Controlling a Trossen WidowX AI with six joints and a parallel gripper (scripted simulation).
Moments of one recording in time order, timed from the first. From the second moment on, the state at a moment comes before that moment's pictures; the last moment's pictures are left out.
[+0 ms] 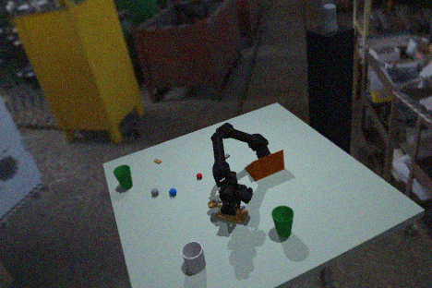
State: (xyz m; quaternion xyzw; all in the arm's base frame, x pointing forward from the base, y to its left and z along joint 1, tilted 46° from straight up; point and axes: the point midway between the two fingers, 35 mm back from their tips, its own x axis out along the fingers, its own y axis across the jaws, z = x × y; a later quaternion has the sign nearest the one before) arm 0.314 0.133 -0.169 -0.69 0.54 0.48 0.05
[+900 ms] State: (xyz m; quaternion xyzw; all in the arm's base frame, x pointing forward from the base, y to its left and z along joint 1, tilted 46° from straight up) arm 0.316 0.164 -0.137 -0.67 0.63 0.36 0.19
